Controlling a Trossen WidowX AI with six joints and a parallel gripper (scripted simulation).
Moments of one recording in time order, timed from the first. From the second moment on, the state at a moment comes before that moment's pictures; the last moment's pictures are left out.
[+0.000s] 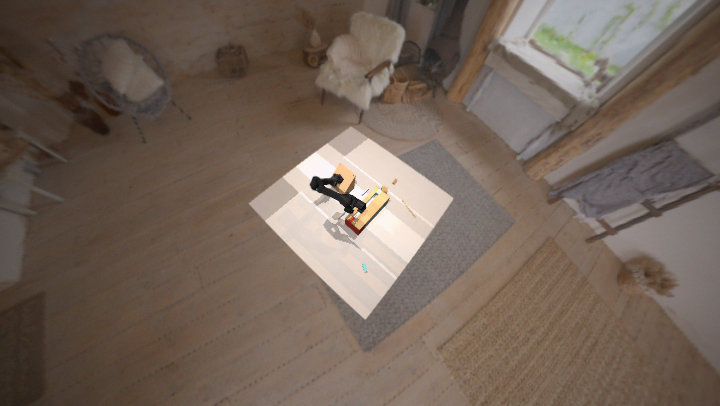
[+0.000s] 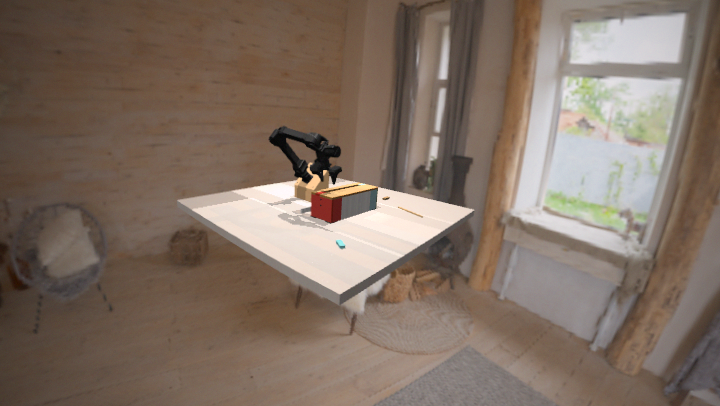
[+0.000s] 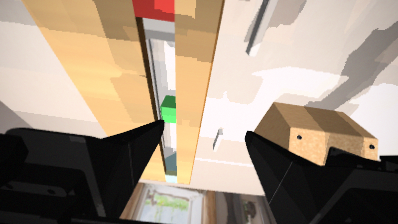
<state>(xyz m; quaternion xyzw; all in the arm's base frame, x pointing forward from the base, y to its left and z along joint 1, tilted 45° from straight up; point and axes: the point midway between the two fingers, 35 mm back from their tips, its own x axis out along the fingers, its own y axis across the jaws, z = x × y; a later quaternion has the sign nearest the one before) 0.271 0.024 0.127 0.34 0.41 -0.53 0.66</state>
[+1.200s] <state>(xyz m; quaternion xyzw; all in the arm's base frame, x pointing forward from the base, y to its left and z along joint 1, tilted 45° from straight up) 0.281 -0.011 0.085 0.34 0.41 -0.53 0.66</state>
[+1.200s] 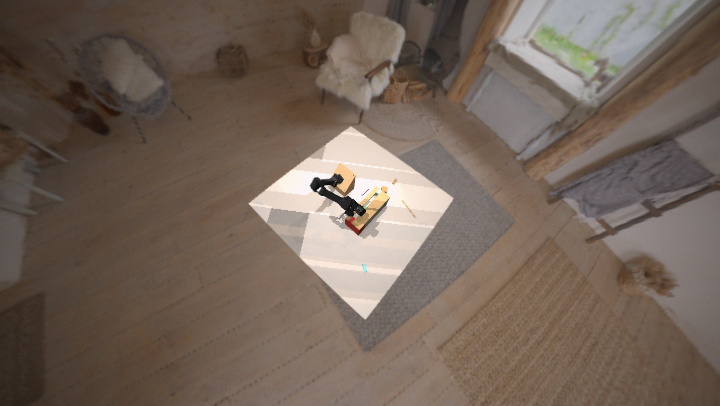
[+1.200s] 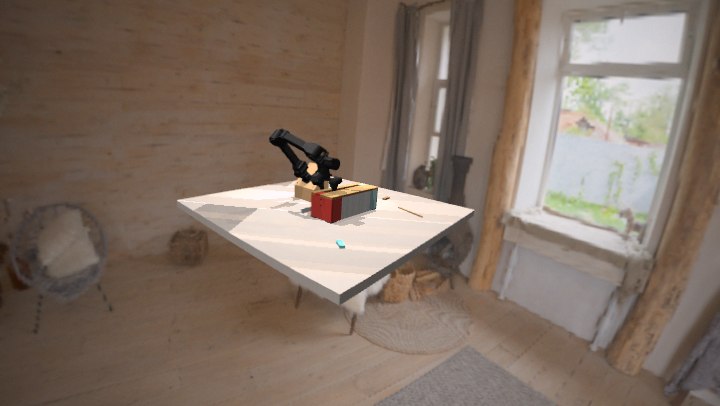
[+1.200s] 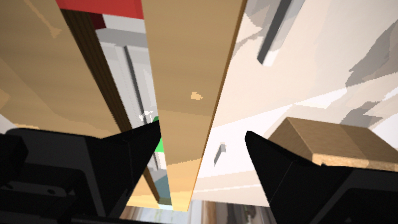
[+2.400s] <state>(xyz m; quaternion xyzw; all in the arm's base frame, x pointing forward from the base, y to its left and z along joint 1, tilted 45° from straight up) 0.274 0.022 0.033 0.34 0.41 -0.53 0.66</state>
